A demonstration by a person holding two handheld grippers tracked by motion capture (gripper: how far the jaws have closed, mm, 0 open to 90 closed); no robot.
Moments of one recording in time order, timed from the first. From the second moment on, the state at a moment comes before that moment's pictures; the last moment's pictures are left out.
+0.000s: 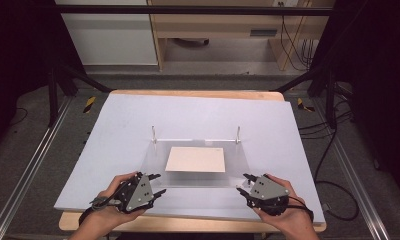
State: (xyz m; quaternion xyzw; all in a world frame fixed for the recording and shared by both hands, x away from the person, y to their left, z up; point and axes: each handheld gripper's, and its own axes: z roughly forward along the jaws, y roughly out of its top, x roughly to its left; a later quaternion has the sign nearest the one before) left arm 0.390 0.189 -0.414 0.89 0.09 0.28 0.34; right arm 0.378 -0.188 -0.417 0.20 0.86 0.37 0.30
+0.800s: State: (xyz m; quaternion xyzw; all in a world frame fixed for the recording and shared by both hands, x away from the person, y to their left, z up) left arm 0.391 0.184 -0.415 0.88 0.10 0.32 0.32; right arm 0.379 -0.188 -0.415 0.21 0.85 0.38 0.30
